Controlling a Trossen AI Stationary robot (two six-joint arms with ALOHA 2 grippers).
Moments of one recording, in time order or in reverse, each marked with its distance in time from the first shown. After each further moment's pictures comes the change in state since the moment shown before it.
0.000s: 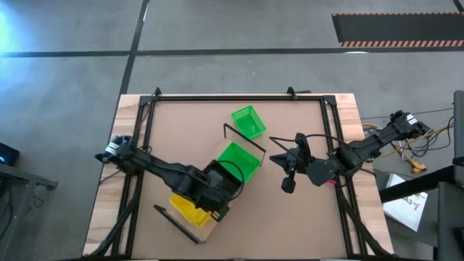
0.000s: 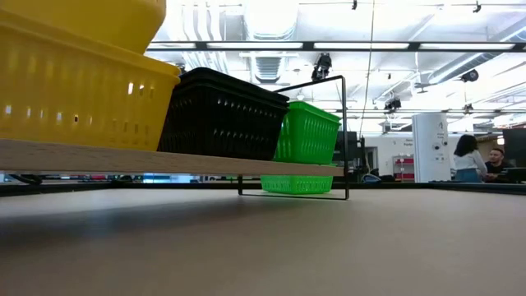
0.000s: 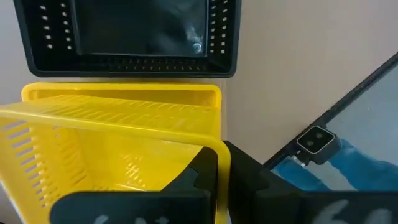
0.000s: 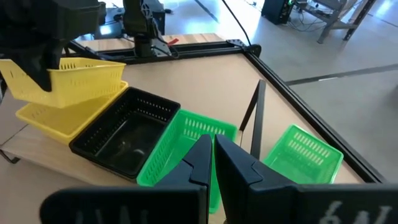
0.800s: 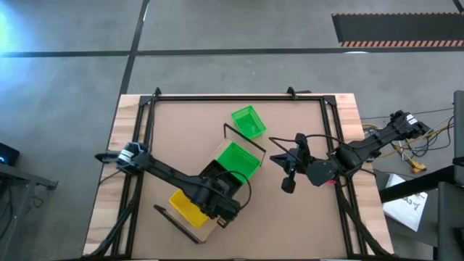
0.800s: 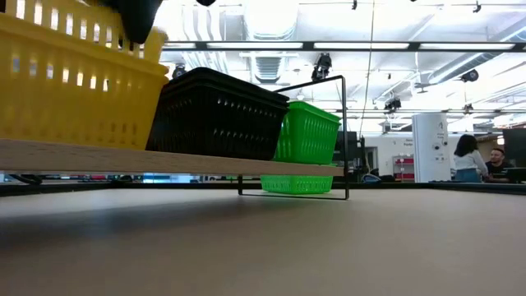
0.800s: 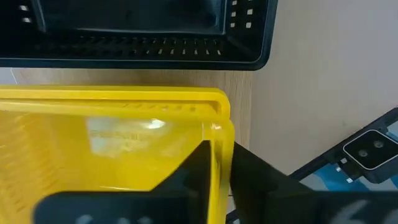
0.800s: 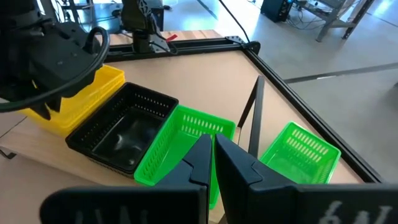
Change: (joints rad) left arm 0.000 0.151 -0.002 0.002 0.071 0.010; right arm 0.000 0.000 -0.006 -0.015 0.000 0.003
